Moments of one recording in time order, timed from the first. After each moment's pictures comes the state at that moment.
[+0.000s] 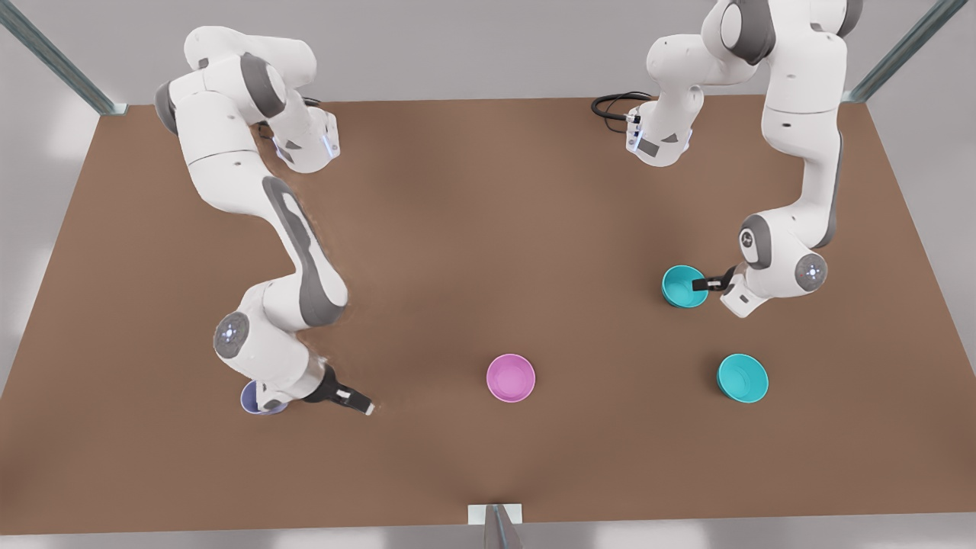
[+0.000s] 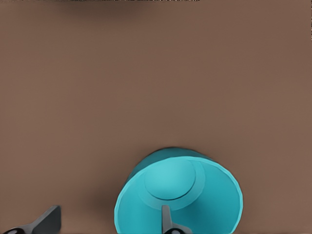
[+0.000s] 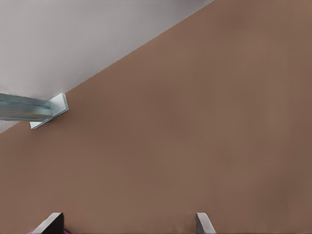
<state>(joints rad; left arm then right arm) -0.05 0.35 0.17 -2.21 -0.18 2.25 0.20 0.06 0.65 0.13 -1.36 0.23 2.24 0.44</state>
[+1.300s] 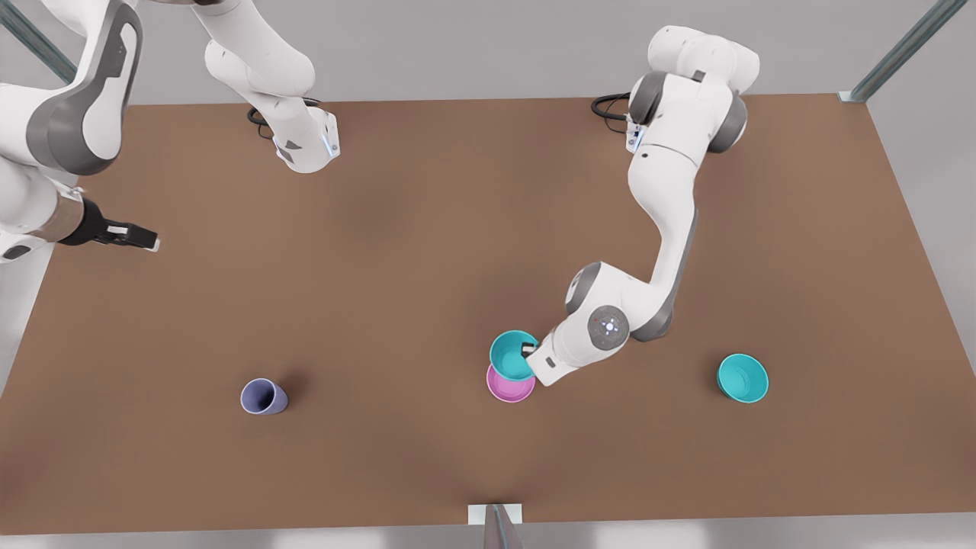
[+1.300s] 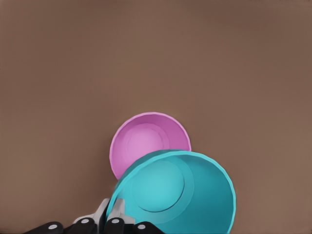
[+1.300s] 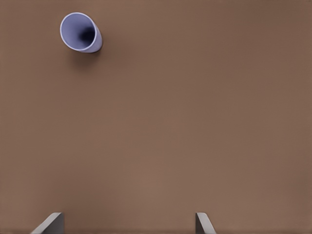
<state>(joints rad) -0.46 0.91 -0.04 -1.03 -0.22 1.99 -0.31 -0.28 0.04 0.12 -1.57 -0.04 1.43 -0.01</state>
